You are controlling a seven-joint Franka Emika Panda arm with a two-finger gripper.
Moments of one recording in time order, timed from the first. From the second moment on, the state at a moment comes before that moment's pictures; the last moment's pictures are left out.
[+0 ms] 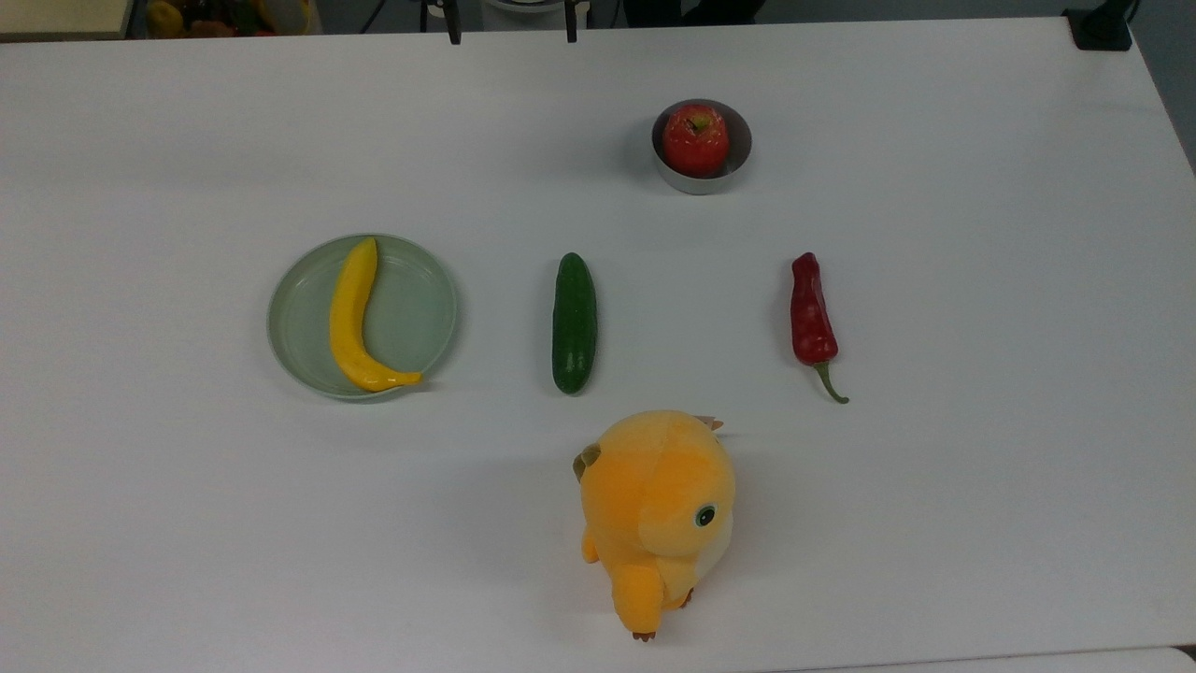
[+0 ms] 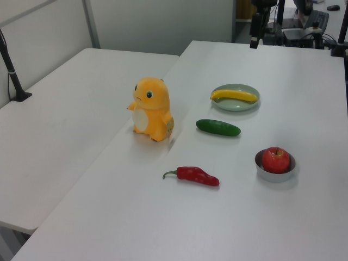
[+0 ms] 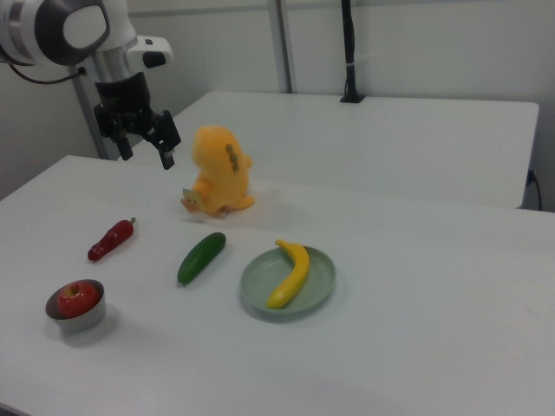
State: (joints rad) arm 0.15 0.00 -0.06 -1.62 0.03 1.70 0.04
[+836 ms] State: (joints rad) arm 0.15 0.00 -0.10 -1.62 0.03 1.70 0.04
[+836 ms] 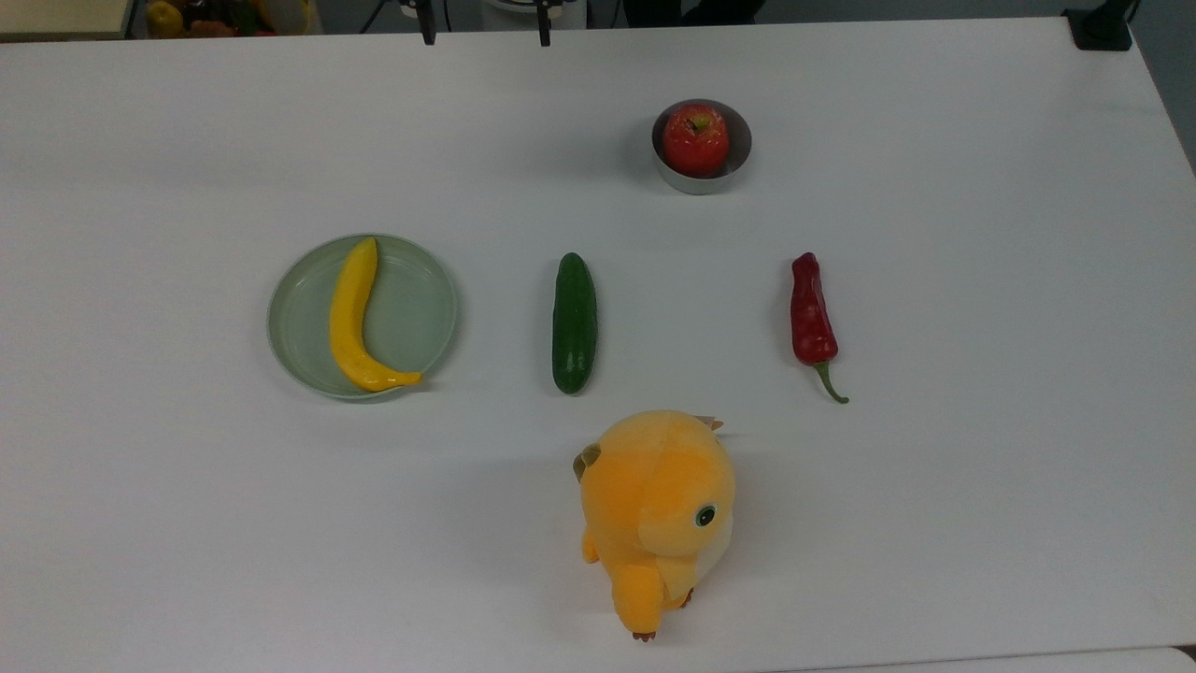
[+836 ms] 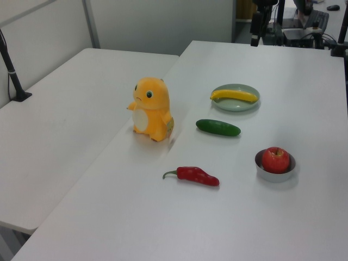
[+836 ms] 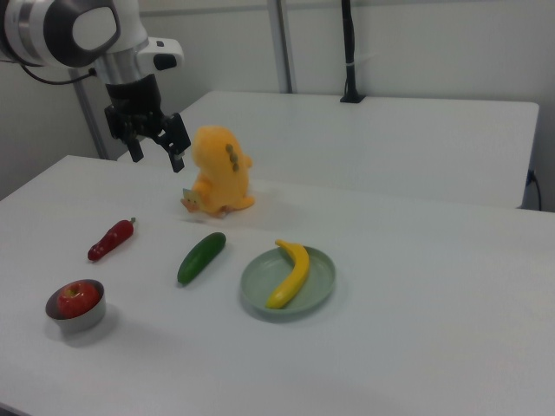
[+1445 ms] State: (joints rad) arm 0.15 0.04 -0.10 -1.66 0.03 1.70 -0.07
